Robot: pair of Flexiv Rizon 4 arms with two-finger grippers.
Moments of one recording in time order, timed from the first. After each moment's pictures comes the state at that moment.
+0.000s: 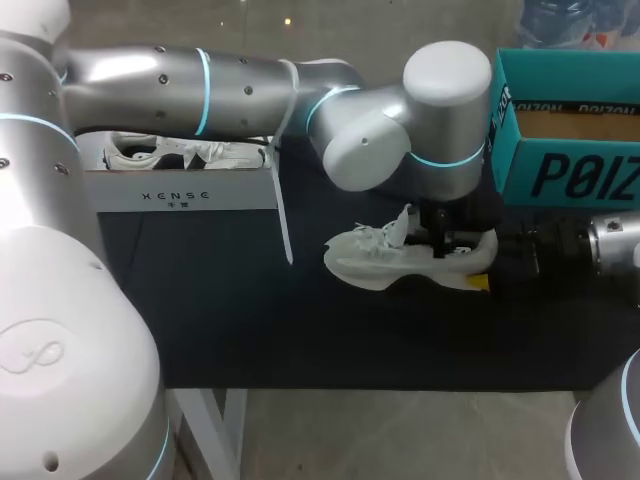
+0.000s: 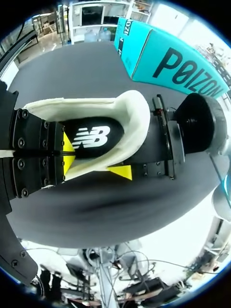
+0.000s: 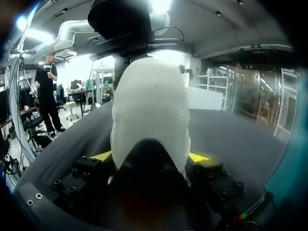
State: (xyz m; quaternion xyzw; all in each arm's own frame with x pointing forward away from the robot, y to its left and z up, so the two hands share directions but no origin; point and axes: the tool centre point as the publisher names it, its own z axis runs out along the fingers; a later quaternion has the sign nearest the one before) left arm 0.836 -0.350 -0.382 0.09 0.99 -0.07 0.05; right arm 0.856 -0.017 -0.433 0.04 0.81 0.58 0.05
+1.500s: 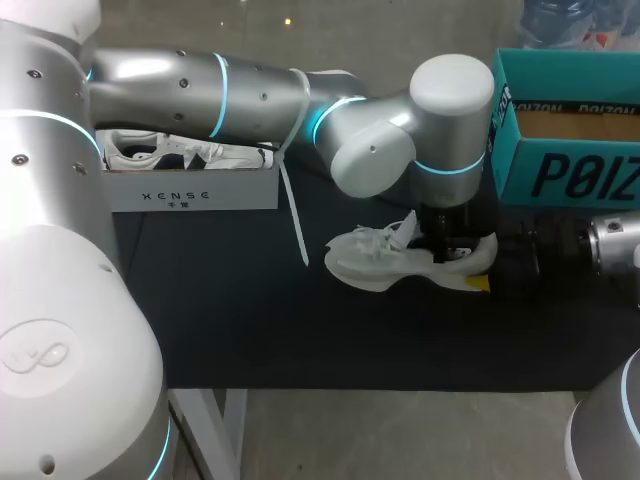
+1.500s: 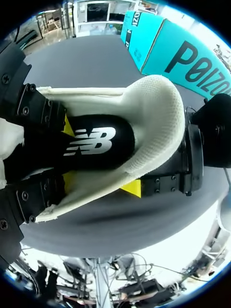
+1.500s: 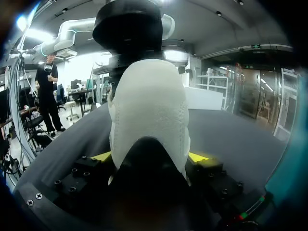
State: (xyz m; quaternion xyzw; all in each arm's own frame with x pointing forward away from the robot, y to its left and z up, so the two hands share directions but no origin) left arm 0.847 -0.351 -0.414 0.07 1.00 -0.06 0.04; right arm 0.855 -0.017 -0.434 0.04 0.81 0.58 0.05
